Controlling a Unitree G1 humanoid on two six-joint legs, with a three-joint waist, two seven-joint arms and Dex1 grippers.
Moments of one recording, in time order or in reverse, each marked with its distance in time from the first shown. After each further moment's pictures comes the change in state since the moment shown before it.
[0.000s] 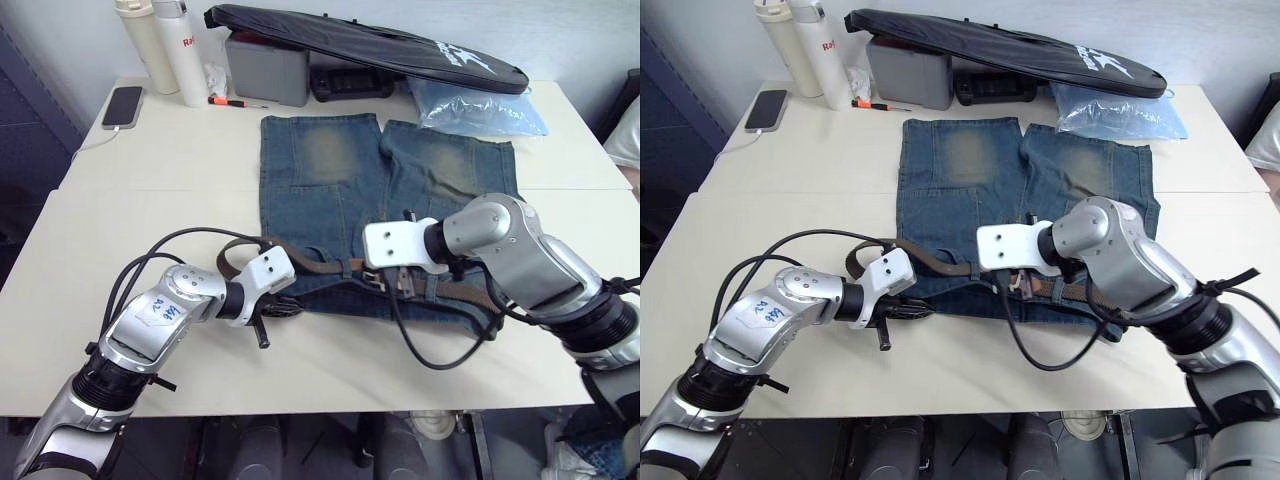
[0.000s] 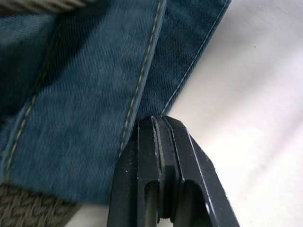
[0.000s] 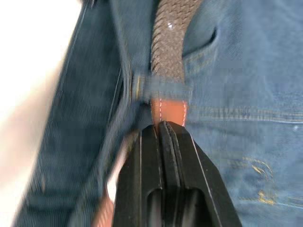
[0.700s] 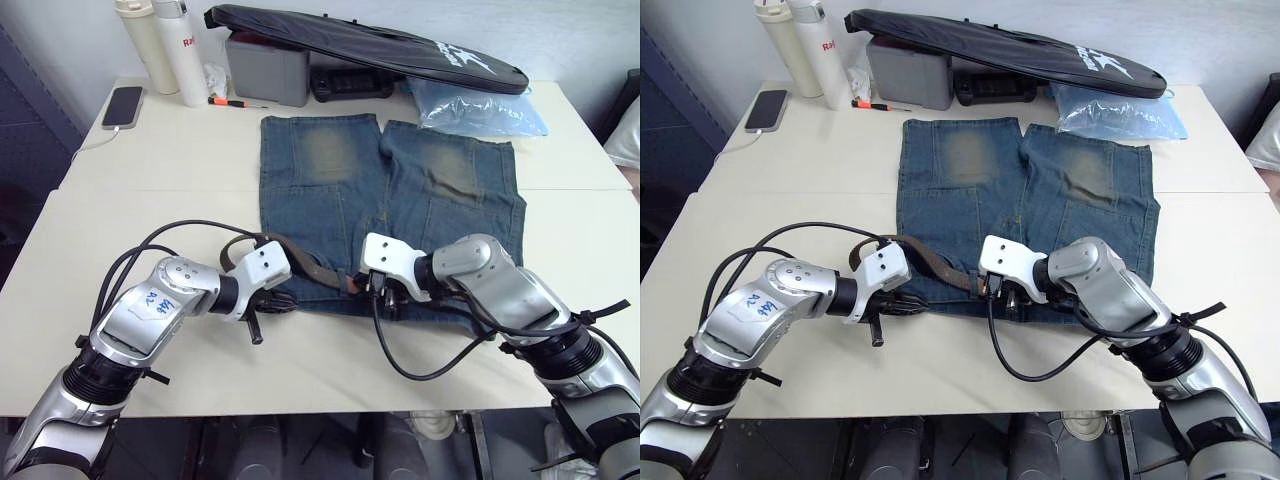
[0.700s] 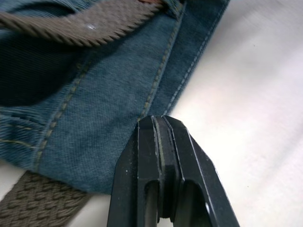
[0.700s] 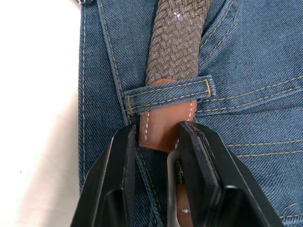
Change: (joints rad) left arm -0.022 0.039 0.011 -0.004 0.000 0.014 -0.032; right arm 0.174 0.173 -0.101 -0.002 0.153 0.313 -0.171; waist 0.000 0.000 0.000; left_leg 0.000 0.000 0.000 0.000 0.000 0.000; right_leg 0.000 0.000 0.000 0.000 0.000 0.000
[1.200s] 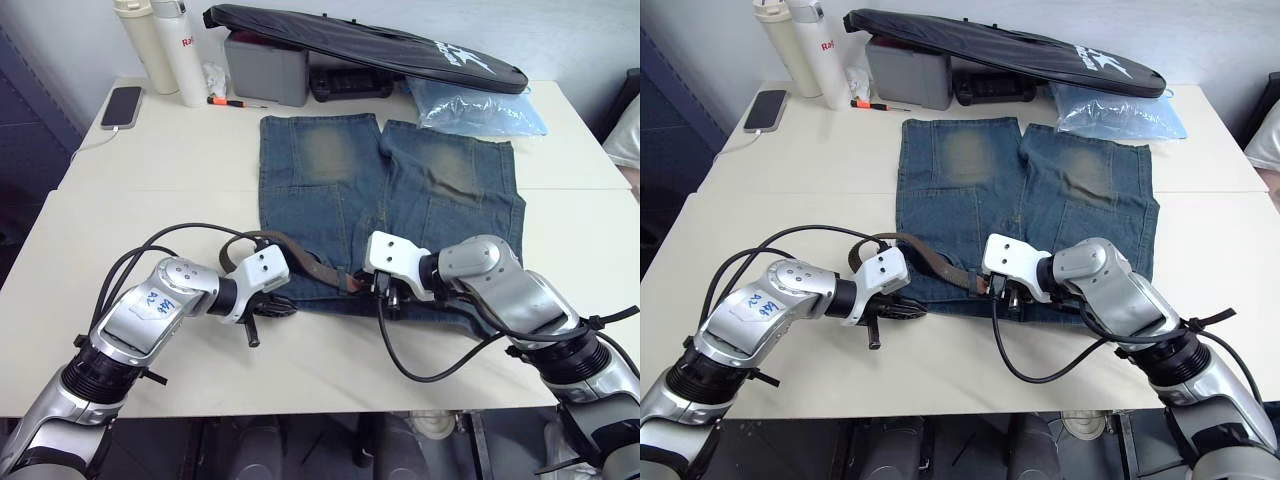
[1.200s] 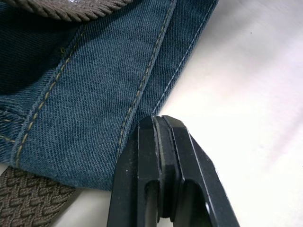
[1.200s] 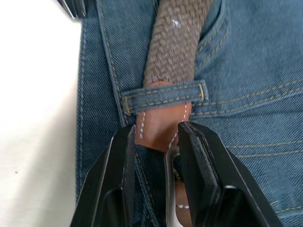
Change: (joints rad) left arm -0.009 0.022 -0.030 0.025 0.007 -0.024 -0.037; right arm 0.046 -0.005 -0.039 -0.003 0.011 -0.089 -0.023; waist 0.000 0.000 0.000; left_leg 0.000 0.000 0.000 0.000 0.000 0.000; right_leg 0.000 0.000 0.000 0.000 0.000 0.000
